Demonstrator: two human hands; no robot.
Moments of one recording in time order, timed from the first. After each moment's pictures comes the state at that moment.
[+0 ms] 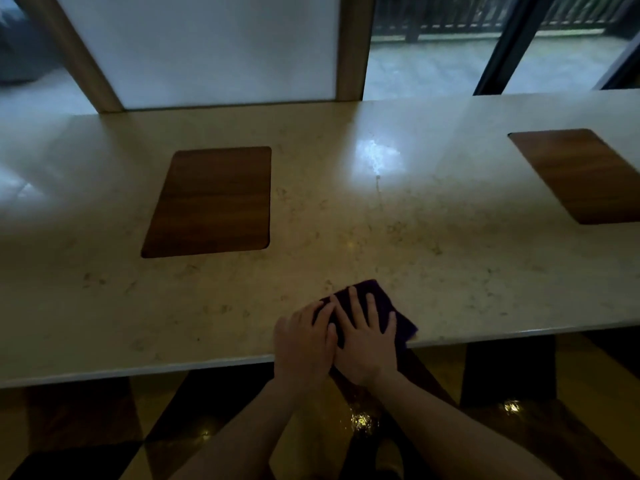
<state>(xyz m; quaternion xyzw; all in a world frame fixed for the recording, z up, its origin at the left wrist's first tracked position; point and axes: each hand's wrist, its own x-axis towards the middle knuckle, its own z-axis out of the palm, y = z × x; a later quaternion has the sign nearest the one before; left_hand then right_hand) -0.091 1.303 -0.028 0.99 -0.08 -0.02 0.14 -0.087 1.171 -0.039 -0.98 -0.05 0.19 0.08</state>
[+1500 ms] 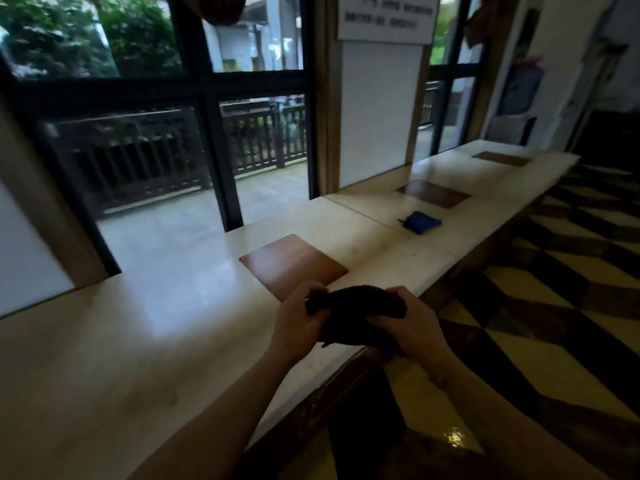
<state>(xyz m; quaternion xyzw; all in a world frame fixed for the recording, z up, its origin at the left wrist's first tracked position) -0.093 0.816 0.209 0.78 -0.37 -0.04 0.51 -0.239 0.660 0.225 -0.80 0.25 -0.21 0.51</state>
